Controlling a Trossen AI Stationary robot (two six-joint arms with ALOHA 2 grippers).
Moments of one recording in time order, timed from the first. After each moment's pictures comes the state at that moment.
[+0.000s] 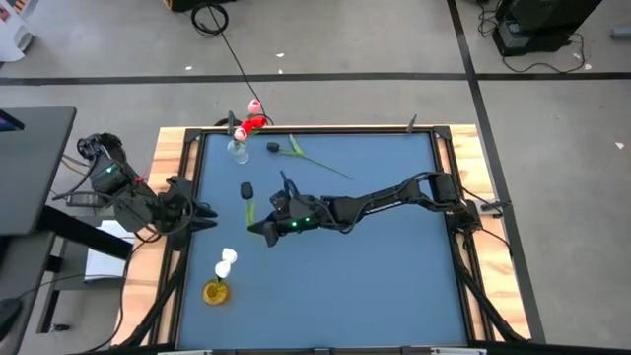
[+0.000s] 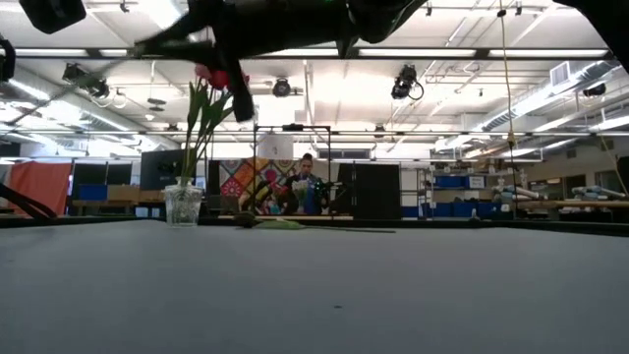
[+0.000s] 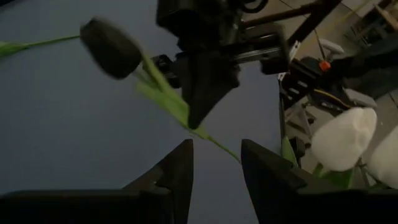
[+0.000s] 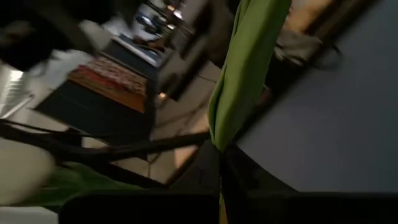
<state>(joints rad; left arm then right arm) -0.83 0.59 0.94 -1.00 -0.66 -0.98 0.09 2.16 1.60 0.34 0.01 0.97</state>
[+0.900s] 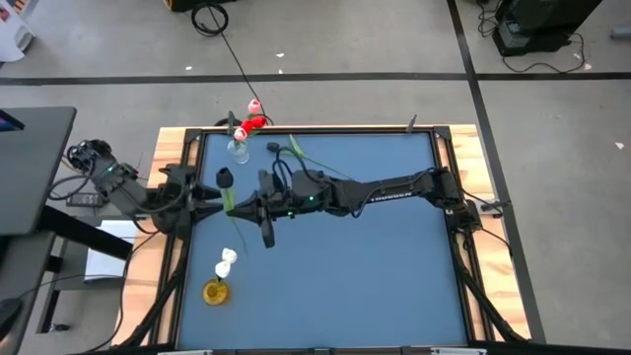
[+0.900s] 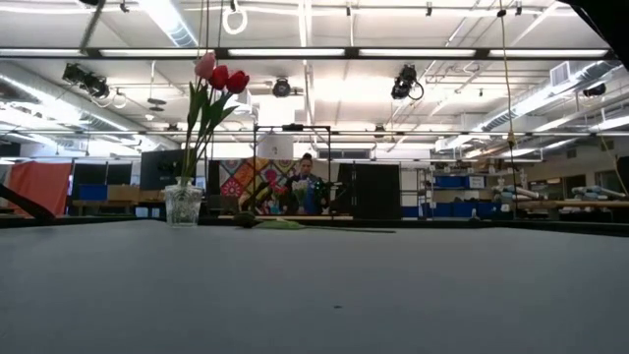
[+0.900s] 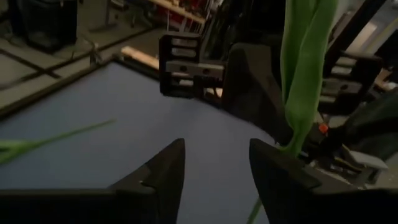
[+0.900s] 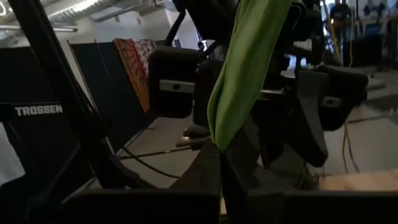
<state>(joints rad) -0.67 0.60 0.94 -0.63 -0.75 -0.63 0.08 2.13 1.96 0.23 -0.08 0.30</state>
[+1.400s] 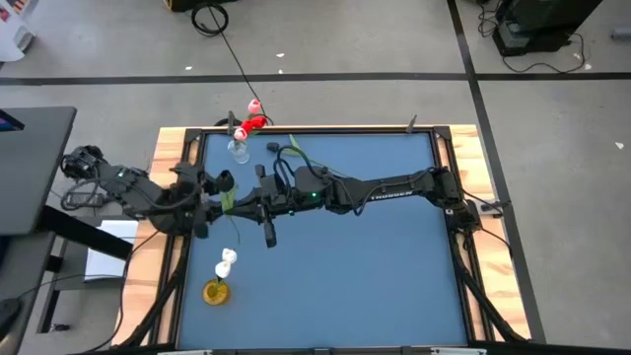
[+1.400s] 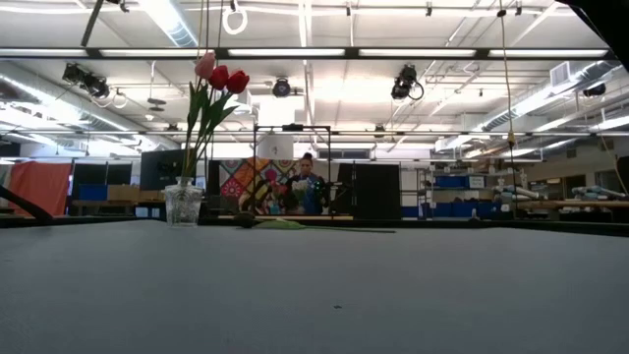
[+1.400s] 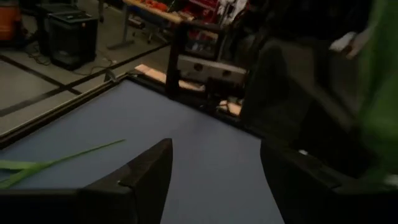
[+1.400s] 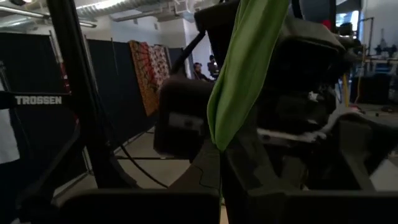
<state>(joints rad) -0.53 0.68 0.94 -0.48 -0.71 -0.53 0.07 2.13 2.00 0.27 -0.14 0.15</state>
